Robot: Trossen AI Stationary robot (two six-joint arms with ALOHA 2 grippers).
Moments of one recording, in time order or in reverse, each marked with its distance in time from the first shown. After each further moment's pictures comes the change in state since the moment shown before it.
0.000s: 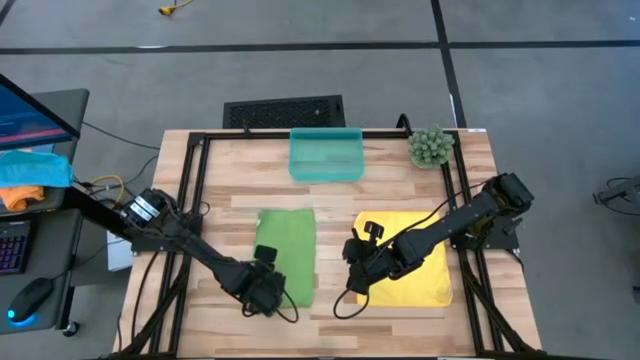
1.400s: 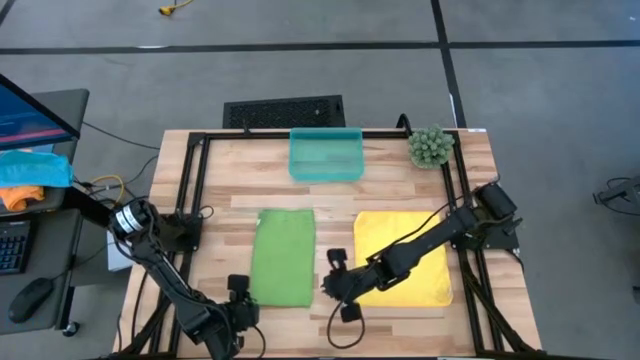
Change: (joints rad) left arm -0.347 -0.001 0.050 -0.003 -0.186 -0.483; right arm 0.025 0.170 -0.036 0.550 -0.244 -0.532
